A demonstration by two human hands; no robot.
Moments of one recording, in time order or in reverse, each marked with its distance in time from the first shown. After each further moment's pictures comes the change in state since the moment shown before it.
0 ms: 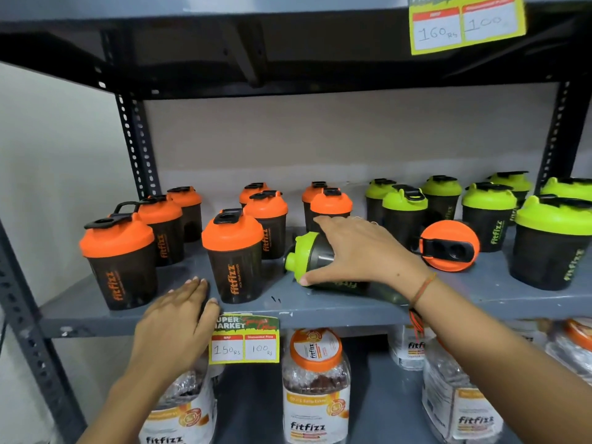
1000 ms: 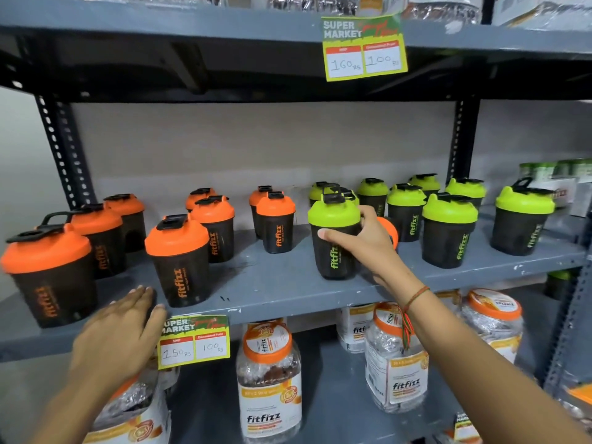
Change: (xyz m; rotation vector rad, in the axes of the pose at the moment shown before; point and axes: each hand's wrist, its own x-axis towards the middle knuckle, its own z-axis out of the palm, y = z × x) left_hand 0.002 -0.002 -0.005 -0.013 -0.036 0.044; right_hand -0.058 0.076 0.012 1.000 0.505 0.549
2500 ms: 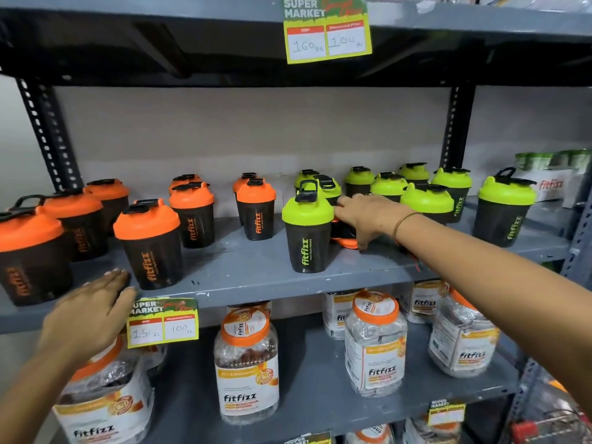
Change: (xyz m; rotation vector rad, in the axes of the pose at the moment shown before) left_hand 0.007 -0.006 0.012 -0.033 0.010 0.000; right_hand 0.073 -0.006 -0.059 -1.649 -0.677 -0.457
